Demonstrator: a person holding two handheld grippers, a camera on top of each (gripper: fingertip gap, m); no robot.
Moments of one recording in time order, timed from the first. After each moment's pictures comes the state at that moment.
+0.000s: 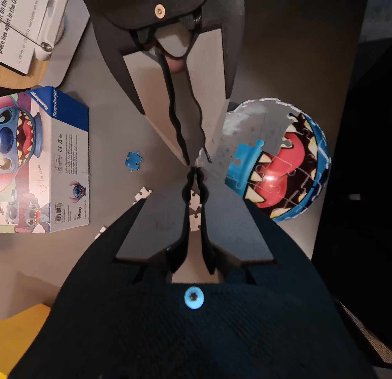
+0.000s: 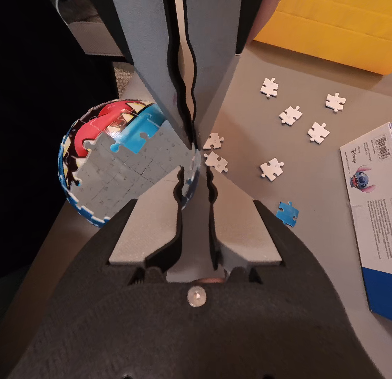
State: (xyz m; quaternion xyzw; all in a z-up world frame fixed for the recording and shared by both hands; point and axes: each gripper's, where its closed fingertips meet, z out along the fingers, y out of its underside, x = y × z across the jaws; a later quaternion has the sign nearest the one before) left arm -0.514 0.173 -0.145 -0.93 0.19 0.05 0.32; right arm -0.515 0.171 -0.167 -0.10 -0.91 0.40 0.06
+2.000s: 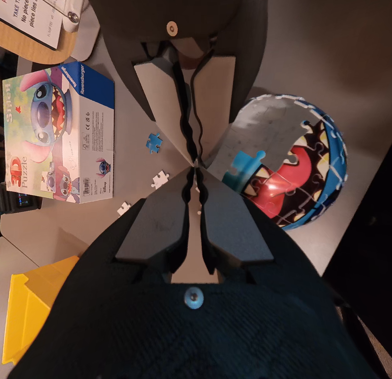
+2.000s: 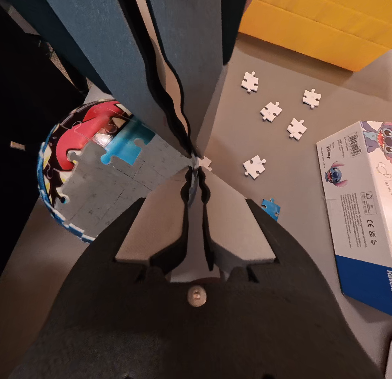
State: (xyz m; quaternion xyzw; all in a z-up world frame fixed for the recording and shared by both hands) left arm -0.528 0.175 -0.150 -0.94 0.15 0.14 0.27; right arm -0.533 0.168 -0.174 -0.12 -0.92 0.37 0.11
